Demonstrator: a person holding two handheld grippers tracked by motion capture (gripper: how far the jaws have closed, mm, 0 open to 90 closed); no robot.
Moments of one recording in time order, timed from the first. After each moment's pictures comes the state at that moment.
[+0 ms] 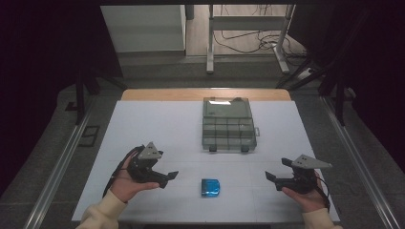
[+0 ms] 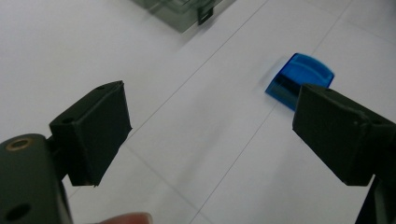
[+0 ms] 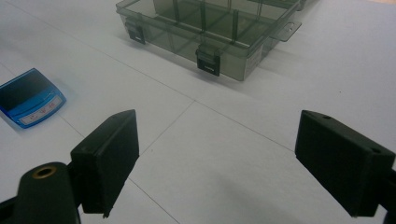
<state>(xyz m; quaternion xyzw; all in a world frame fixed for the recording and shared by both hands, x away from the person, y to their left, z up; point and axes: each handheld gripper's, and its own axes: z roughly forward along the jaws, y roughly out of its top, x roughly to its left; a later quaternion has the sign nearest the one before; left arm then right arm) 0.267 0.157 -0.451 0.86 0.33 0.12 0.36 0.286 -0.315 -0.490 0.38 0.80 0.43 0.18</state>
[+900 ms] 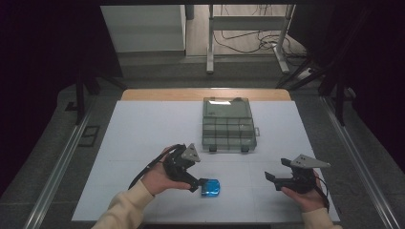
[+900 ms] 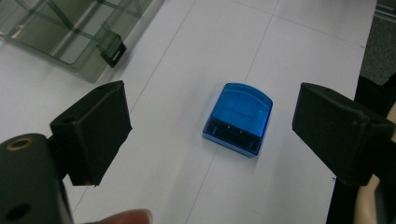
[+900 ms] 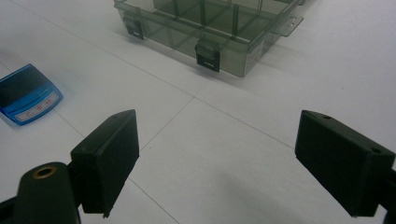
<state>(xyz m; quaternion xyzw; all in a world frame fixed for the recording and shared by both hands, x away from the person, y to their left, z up) 0.283 0.070 -0.444 0.92 0.21 0.07 0.32 0.288 -0.314 -0.492 0.38 0.80 0.43 0.18</state>
